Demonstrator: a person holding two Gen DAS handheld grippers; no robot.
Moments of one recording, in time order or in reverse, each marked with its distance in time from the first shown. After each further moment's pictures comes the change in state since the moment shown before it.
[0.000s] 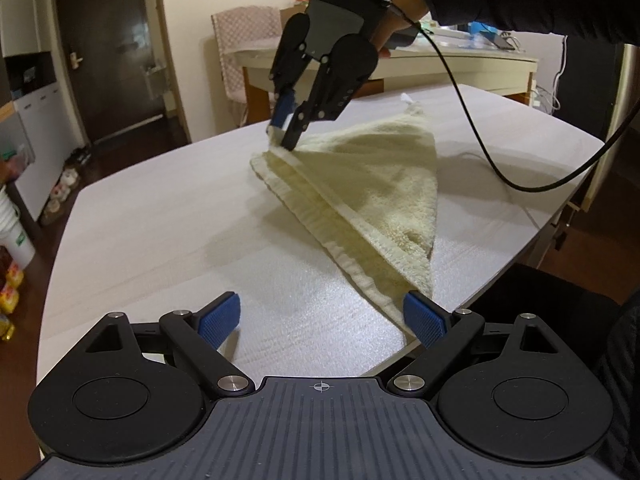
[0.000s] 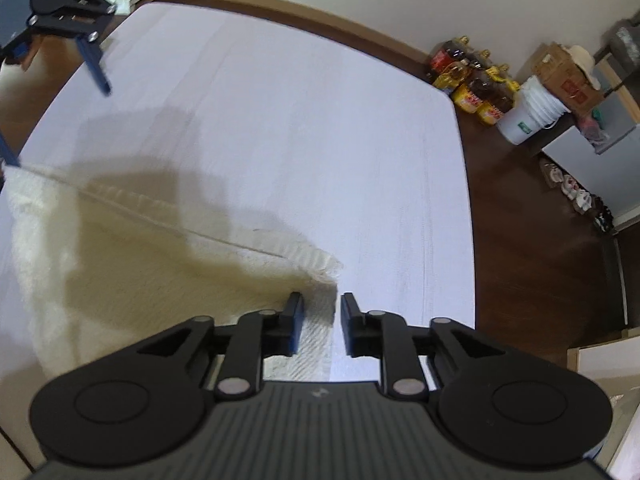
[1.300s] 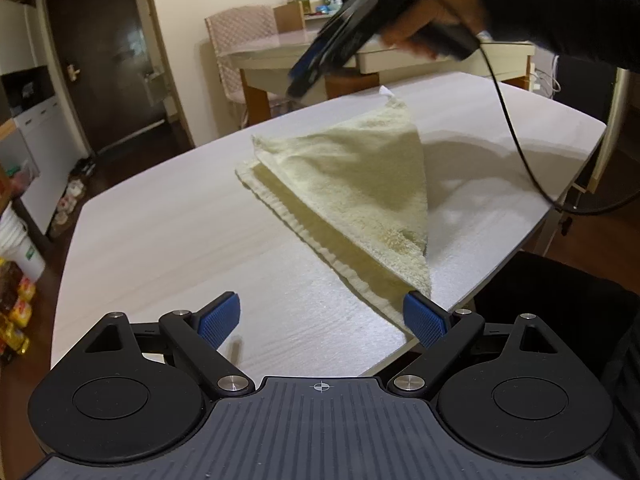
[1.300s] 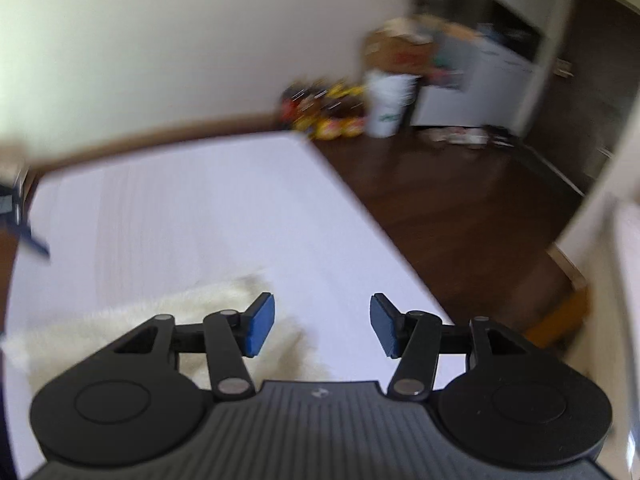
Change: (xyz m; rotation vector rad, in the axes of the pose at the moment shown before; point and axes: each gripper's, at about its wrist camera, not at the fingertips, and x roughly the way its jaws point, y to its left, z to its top) left arm 0.004 -0.018 0.011 0.057 0.020 0.018; right arm -0.103 0.001 -0.080 0.693 -0.260 -0.222
